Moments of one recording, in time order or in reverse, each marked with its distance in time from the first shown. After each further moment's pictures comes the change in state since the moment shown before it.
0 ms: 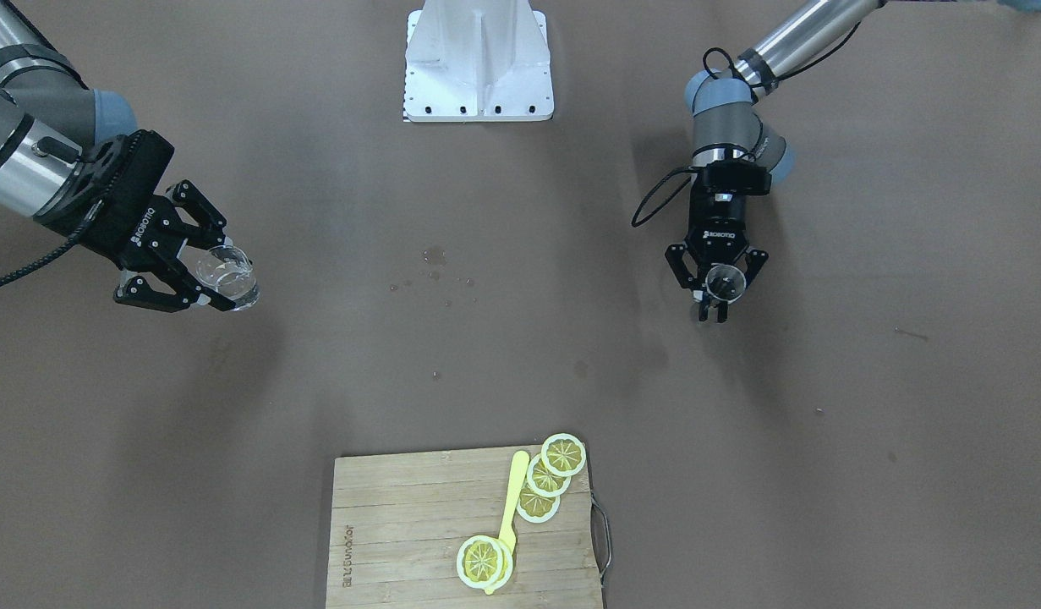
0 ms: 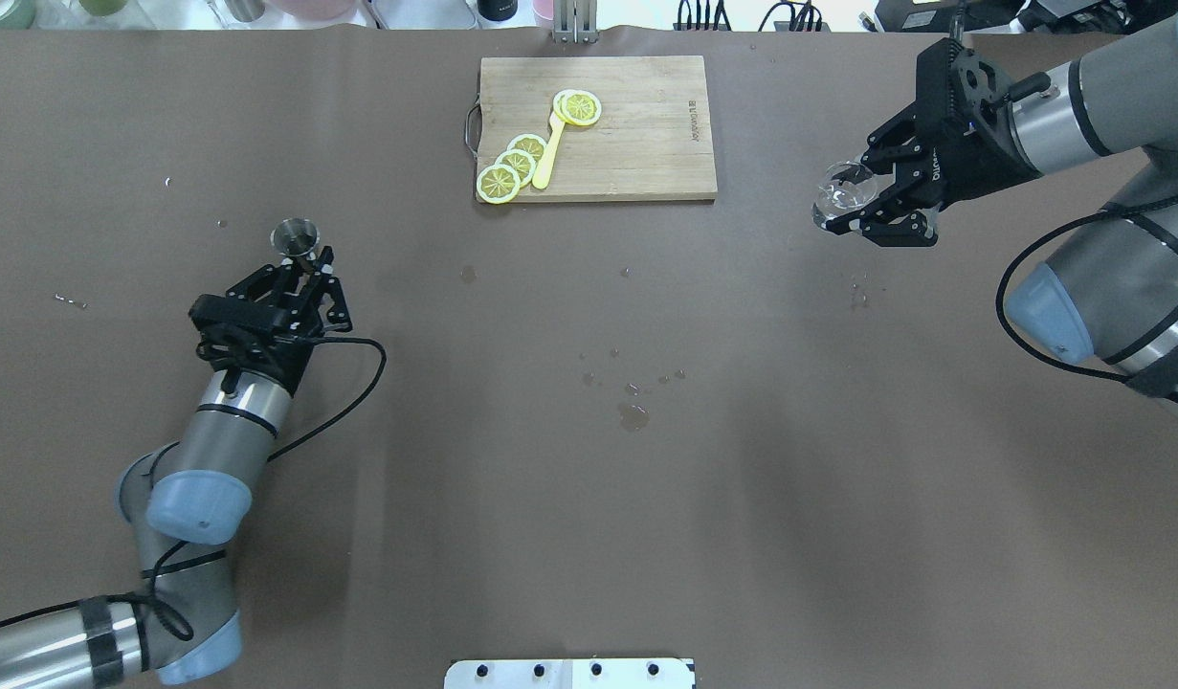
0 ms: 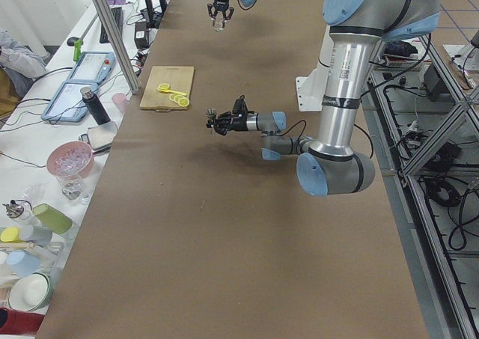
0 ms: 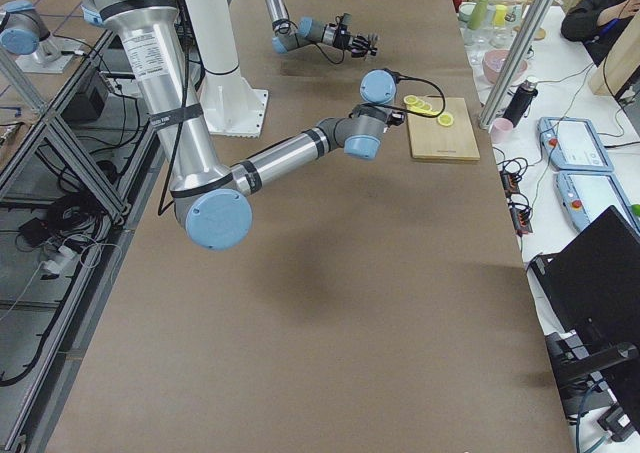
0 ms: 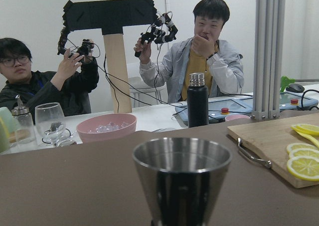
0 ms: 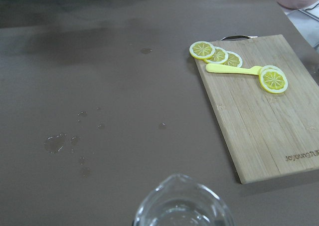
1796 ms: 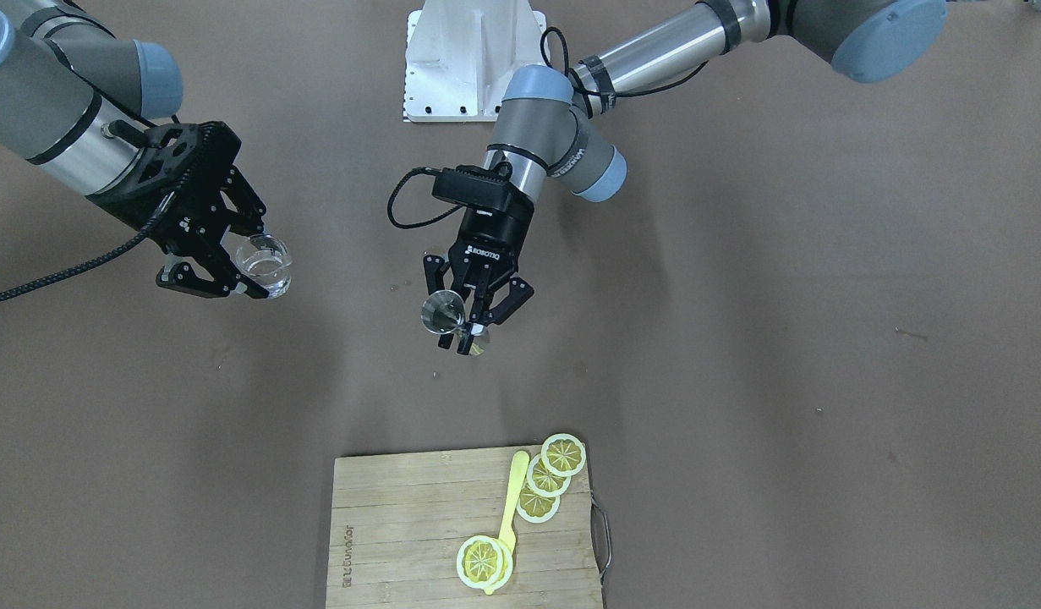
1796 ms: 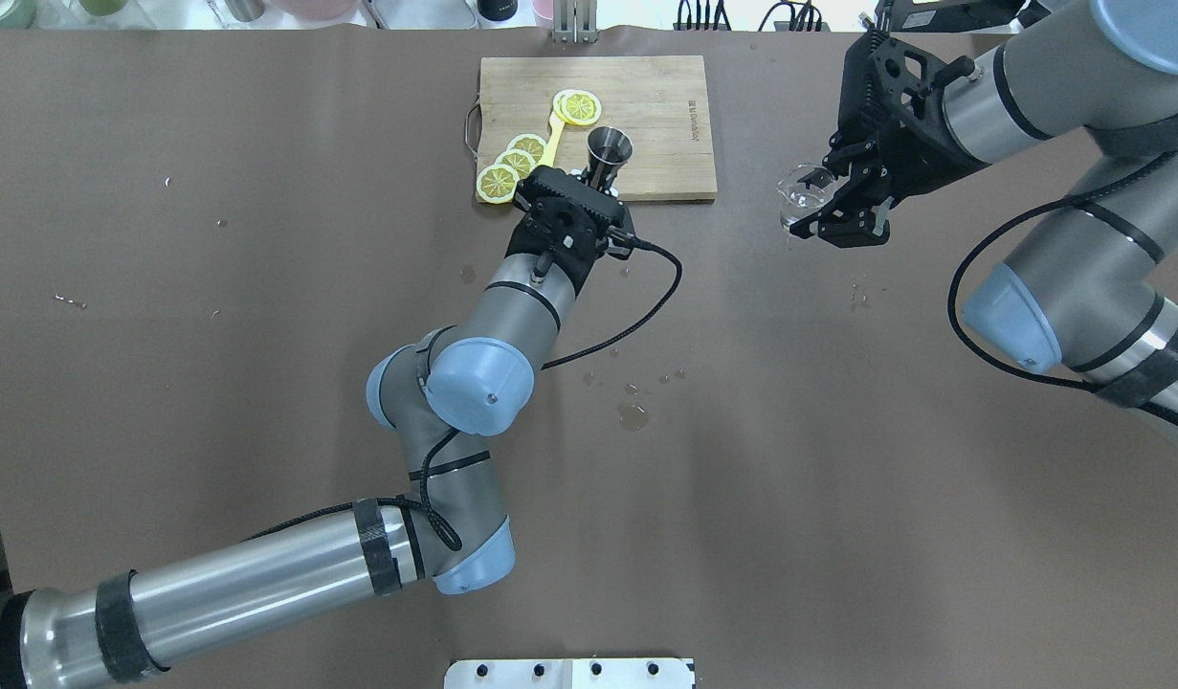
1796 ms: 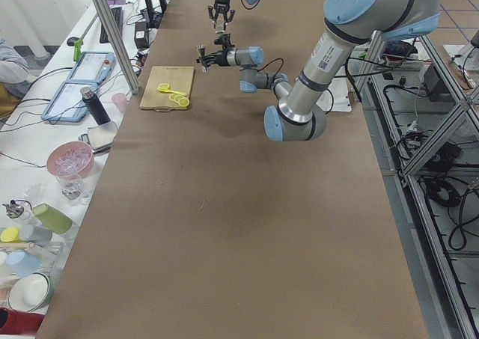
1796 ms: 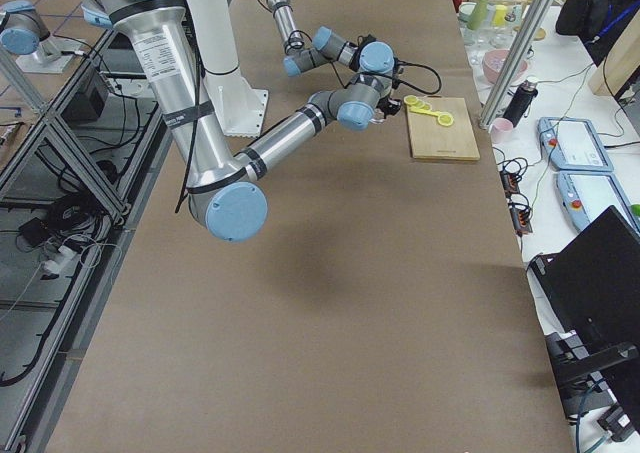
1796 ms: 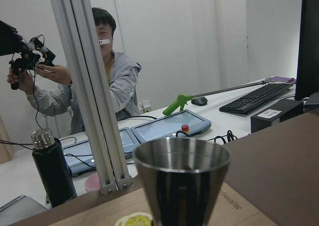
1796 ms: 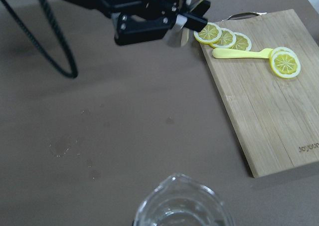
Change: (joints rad) left arm -0.035 -0.517 0.154 0.272 -0.280 0.247; right arm -0.054 0.085 0.128 -0.392 -0.070 -0.059
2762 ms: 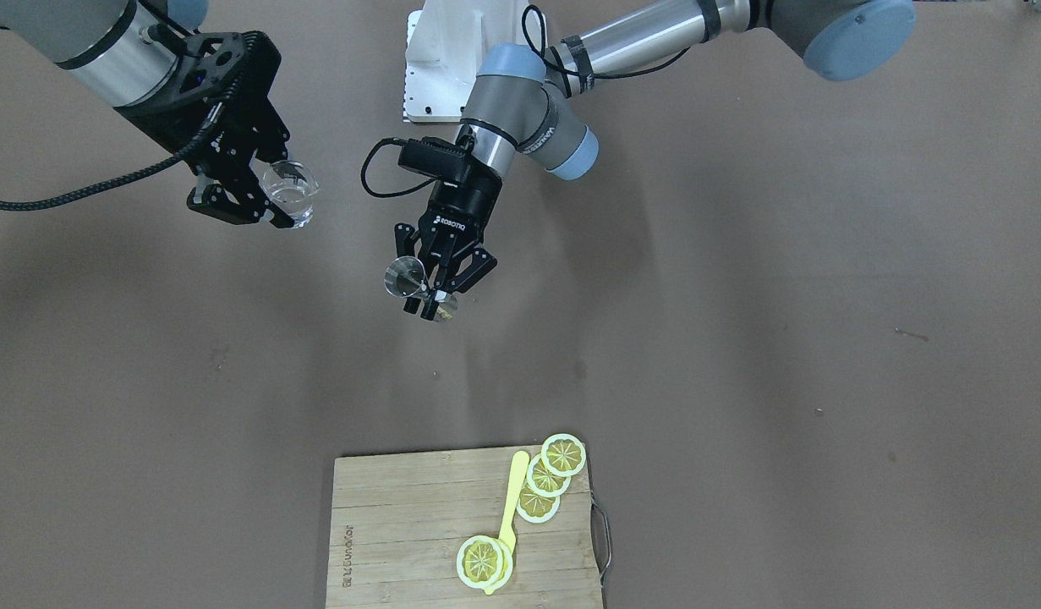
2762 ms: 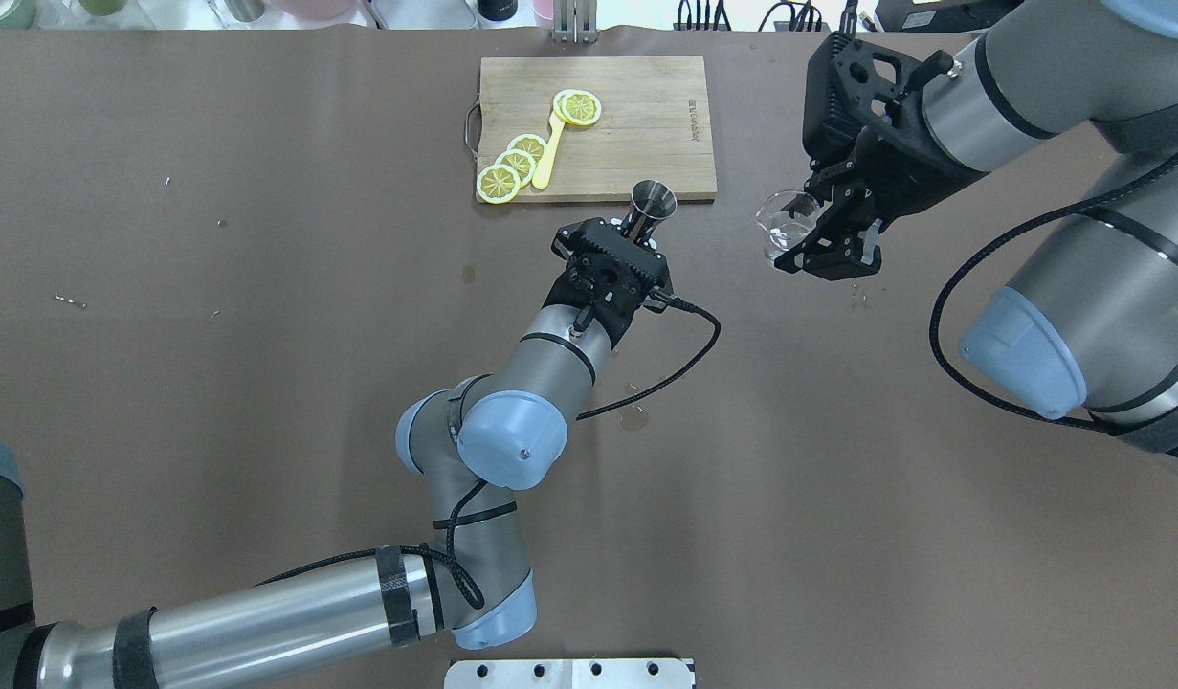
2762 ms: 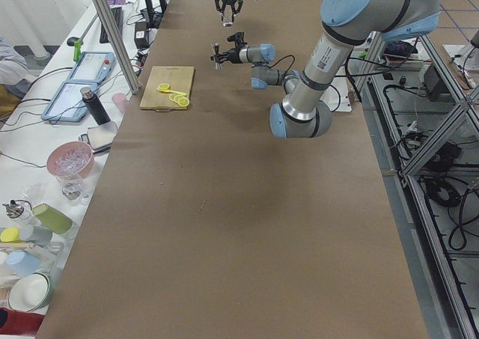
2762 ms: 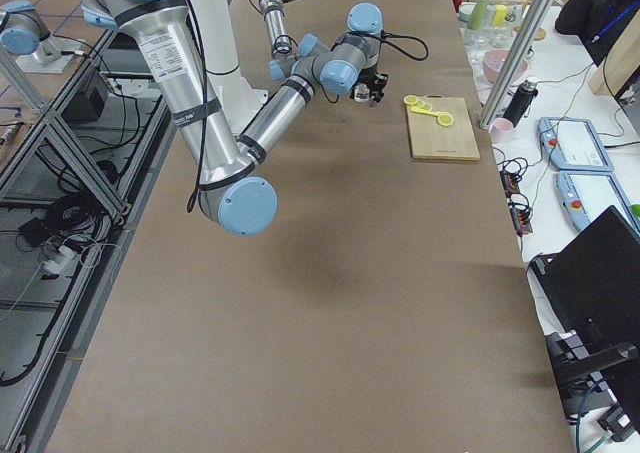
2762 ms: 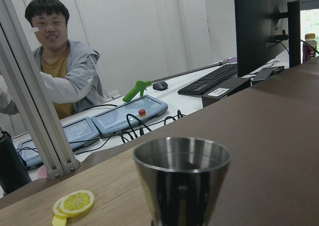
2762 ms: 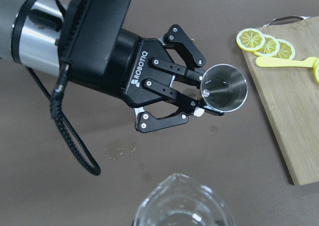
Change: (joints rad) left arm 0.057 -0.012 -0.010 0.006 0.009 0.026; right arm -0.052 0.049 0.185 -0.365 -0.002 -0.093
